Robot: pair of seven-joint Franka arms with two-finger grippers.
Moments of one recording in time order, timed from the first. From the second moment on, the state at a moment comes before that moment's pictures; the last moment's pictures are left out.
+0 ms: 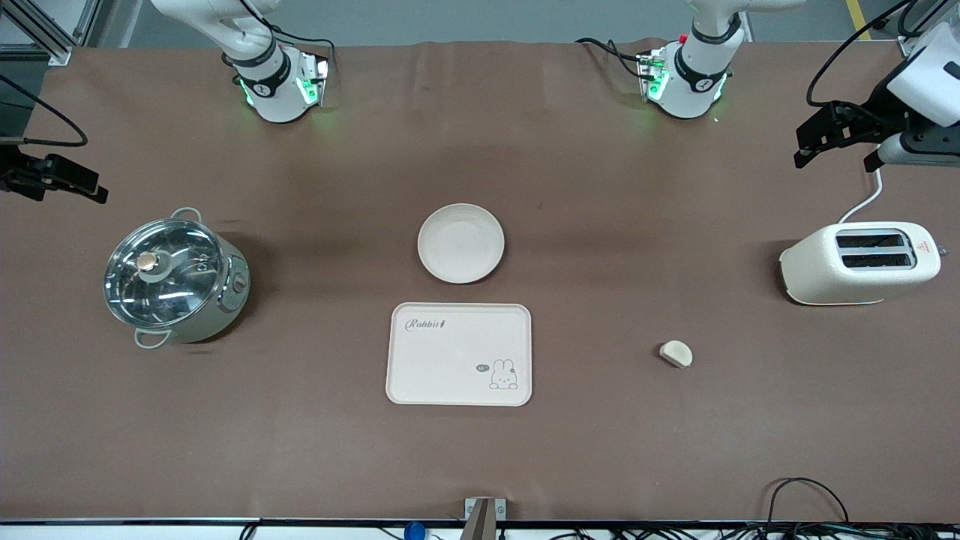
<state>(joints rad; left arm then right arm) -0.06 -0.12 -0.05 -1.64 -0.03 1.54 -0.04 0.07 0.01 -0.16 -1.57 0.02 1.48 -0.03</state>
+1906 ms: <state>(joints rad) -0.10 0.70 -0.06 -1.64 -0.02 2.40 -0.58 0.29 0.36 -0.15 -1.63 0.37 1.86 0.02</state>
